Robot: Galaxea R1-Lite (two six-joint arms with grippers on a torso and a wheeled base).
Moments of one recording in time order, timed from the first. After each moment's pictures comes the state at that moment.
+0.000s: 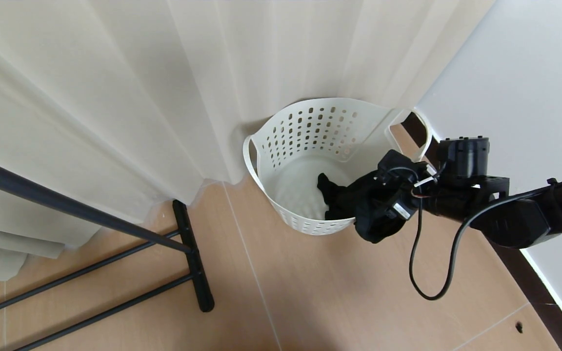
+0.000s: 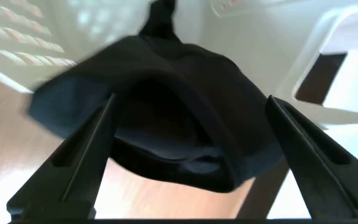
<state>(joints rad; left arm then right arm) 0.00 0.00 0.00 -0.06 0.08 -0.14 0.27 1.95 -1.04 -0.50 -0.10 -0.69</state>
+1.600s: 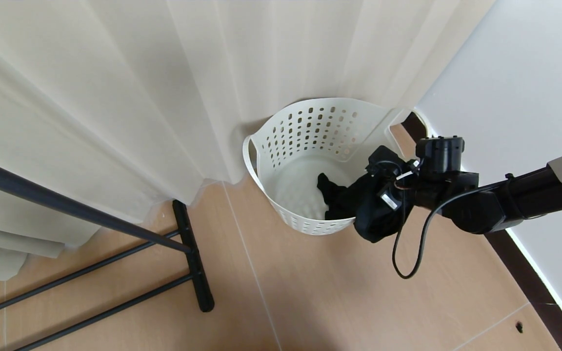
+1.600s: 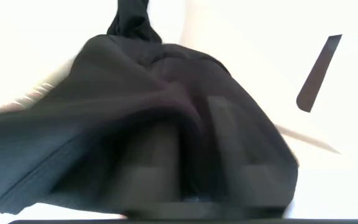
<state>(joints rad) 0.00 0.00 0.00 -0.06 0.08 -0.14 0.26 2.09 -1.20 -0.51 -0.16 -0.66</state>
